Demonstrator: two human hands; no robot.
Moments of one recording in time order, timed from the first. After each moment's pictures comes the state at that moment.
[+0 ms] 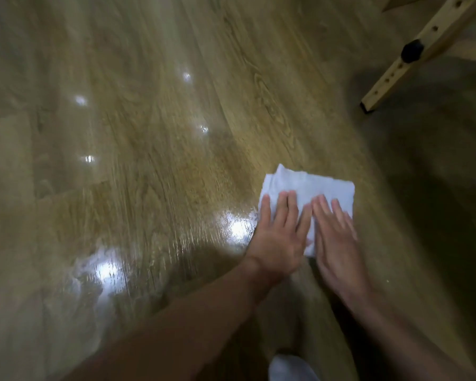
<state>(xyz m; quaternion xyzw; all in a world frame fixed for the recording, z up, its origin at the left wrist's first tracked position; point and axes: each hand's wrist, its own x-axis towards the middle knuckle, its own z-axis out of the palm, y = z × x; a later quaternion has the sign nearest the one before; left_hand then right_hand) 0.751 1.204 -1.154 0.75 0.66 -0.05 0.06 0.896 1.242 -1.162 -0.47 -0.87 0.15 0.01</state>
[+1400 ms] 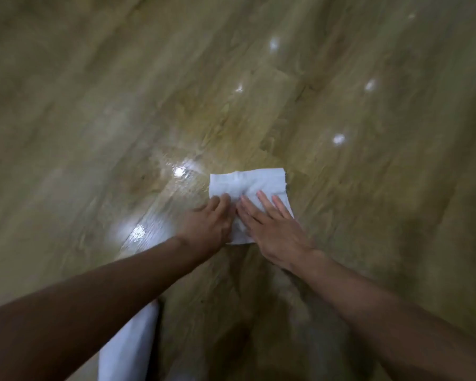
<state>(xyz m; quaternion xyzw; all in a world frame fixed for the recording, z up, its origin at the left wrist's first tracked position) 0.528 0.960 -1.100 0.38 0.90 -0.13 0.19 0.582 1.138 -1.157 0.20 -0.98 0.02 -0.06</state>
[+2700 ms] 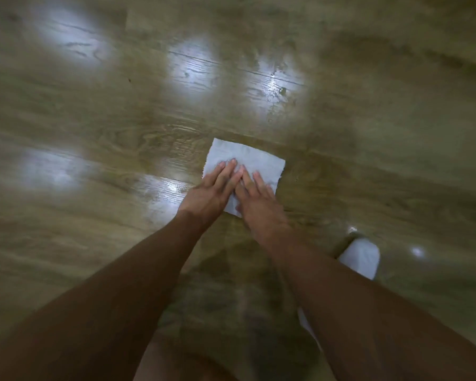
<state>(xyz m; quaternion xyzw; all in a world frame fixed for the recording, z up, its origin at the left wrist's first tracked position) 0.458 0.897 -1.098 -0.21 0.91 0.18 0.30 0.345 0.995 -1.105 0.54 -0.73 -0.09 -0.40</state>
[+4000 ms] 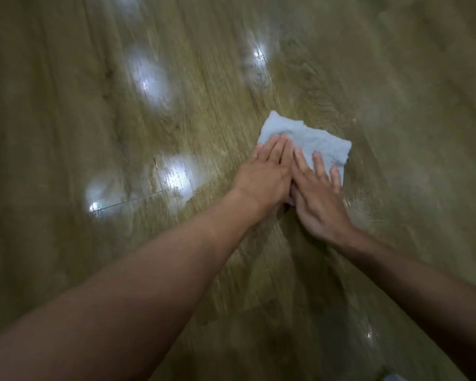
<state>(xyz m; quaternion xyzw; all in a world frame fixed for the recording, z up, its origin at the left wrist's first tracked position) 0.460 1.020 -1.131 -0.69 0.69 0.21 0.08 0.314 0.997 -1.167 0.87 -0.44 -0.03 -0.23</state>
